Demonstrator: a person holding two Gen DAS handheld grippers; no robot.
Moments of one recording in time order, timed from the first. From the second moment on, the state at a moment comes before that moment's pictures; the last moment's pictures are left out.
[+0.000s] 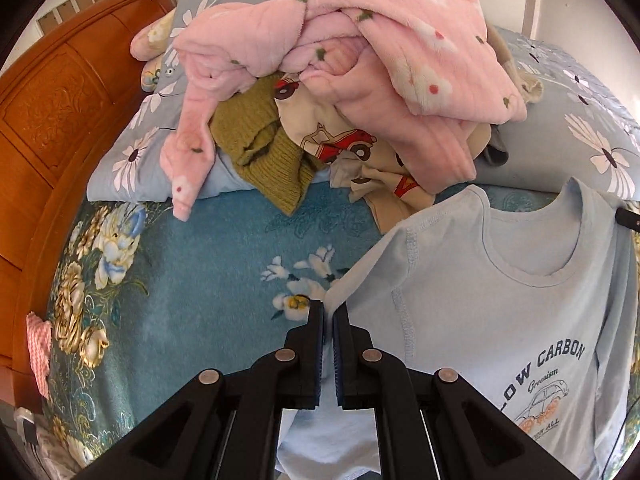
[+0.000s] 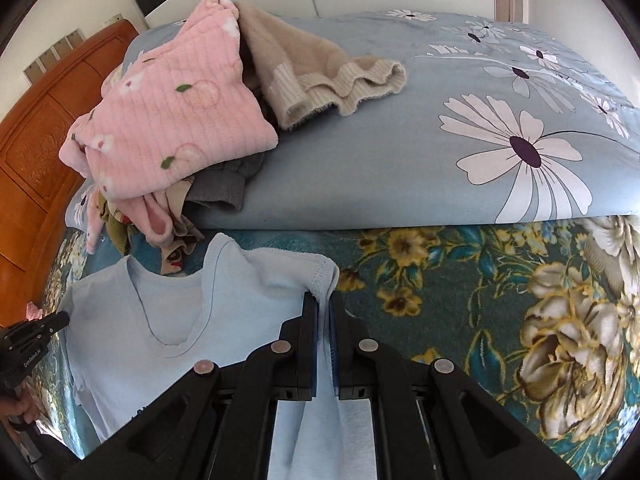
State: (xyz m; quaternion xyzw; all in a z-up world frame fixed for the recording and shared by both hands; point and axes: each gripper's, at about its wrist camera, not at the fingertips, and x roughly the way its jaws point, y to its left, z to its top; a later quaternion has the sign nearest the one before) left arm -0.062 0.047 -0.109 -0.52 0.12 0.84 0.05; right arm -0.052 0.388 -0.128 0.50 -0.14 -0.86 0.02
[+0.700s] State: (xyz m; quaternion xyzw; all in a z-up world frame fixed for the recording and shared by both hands) left arm -0.058 -0.054 -0.156 -0.58 -0.14 0.80 0.06; right arm -0.079 0.409 -0.201 0.58 -0.16 -0.80 -0.07
